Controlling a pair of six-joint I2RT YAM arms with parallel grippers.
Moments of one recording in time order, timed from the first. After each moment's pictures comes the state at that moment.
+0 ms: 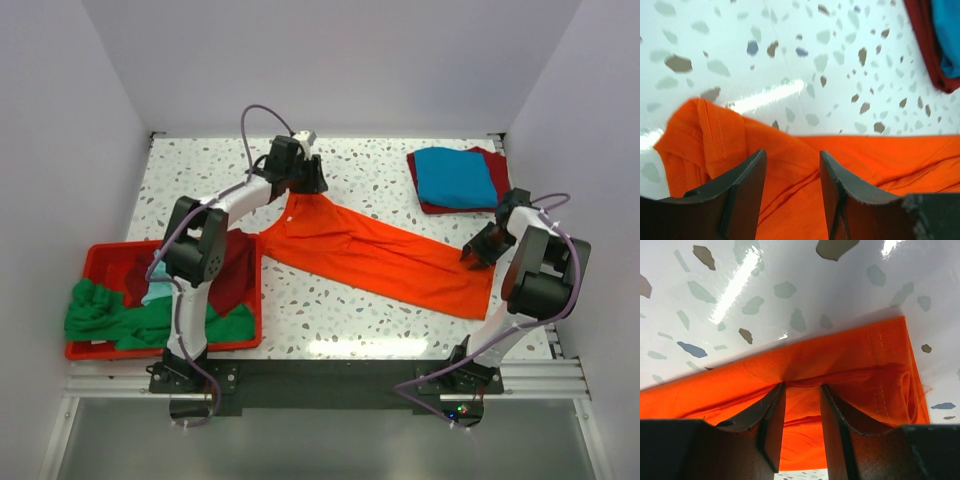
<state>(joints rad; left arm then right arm) -0.42 2.12 1.56 -0.12 0.23 -0.36 -0.36 1.75 1.07 -0.71 -0.06 0.54</state>
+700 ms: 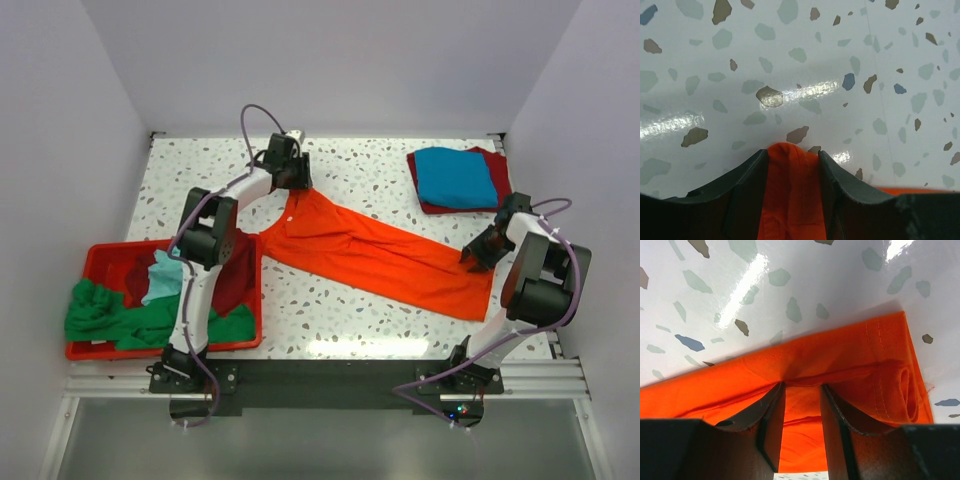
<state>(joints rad) -0.35 2.34 1.82 -0.21 0.10 -0.31 -0.36 1.70 1.01 -0.66 -0.07 0.56</state>
